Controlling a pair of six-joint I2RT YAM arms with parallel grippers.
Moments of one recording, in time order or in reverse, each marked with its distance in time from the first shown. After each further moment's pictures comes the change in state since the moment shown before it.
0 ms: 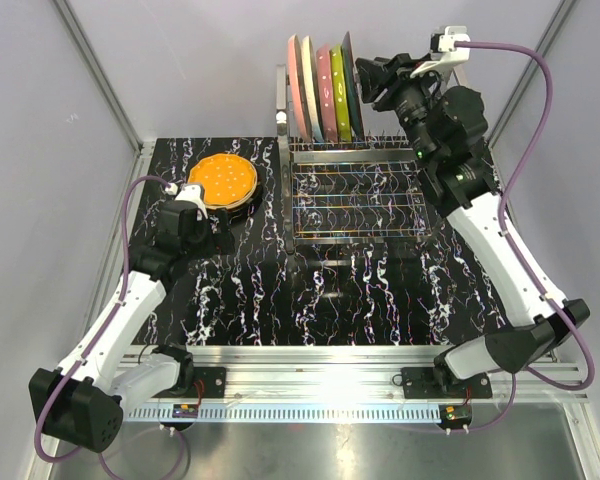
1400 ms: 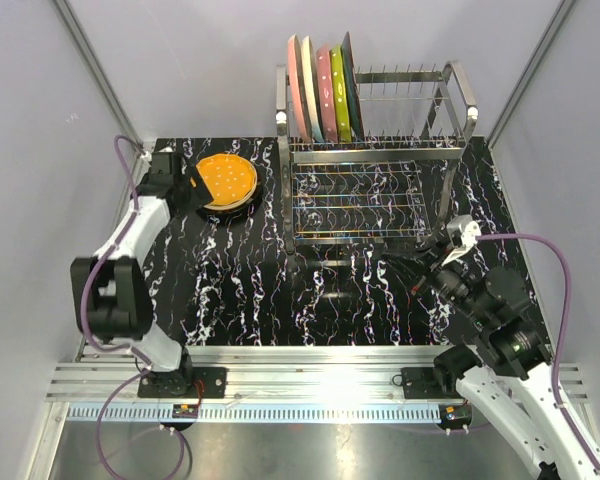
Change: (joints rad) left arm 0.278 0.558 0.353 0.079 0.033 -0.136; right arm -0.001 -1.064 -1.054 -0.301 -0.399 0.068
